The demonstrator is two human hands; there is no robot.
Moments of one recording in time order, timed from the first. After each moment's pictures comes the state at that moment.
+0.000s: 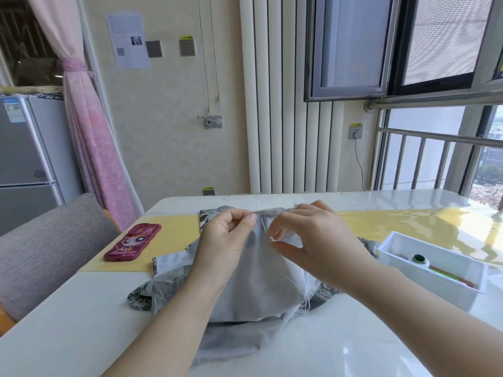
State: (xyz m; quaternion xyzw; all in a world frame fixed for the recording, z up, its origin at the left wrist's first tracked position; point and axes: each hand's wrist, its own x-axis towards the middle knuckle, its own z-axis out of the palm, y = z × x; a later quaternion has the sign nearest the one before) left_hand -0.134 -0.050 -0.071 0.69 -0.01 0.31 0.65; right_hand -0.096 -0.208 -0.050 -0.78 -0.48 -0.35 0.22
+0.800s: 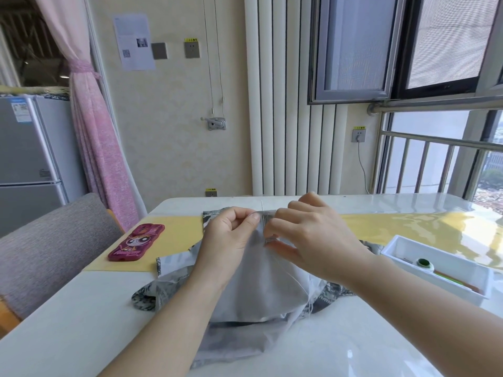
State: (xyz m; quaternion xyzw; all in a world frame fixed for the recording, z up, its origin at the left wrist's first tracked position) left_hand -0.132 -0.045 -0.068 0.70 -0.01 0.31 0.64; right_hand -0.081 -0.198 -0.047 -0.71 -0.54 -0.44 0.08
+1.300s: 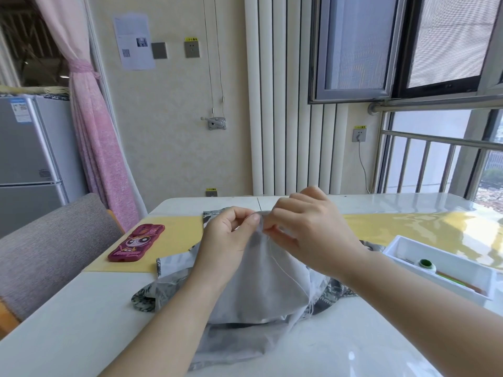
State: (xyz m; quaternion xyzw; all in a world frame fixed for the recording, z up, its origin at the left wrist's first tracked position) left_hand -0.131 -0.040 -0.069 0.72 -0.02 0.30 0.63; right_hand -0.080 -0.192 -0.040 -0.71 -0.52 -0.45 0.14
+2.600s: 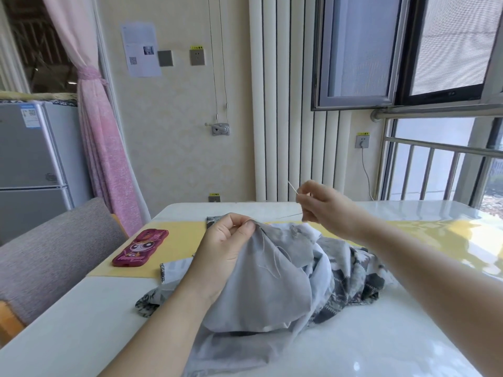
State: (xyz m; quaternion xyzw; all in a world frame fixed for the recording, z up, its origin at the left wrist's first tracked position) left_hand -0.141 -0.029 -0.068 0.65 -0.07 0.24 0.72; right_hand -0.048 -0.202 -0.011 -0.82 -0.34 -0.05 0.45
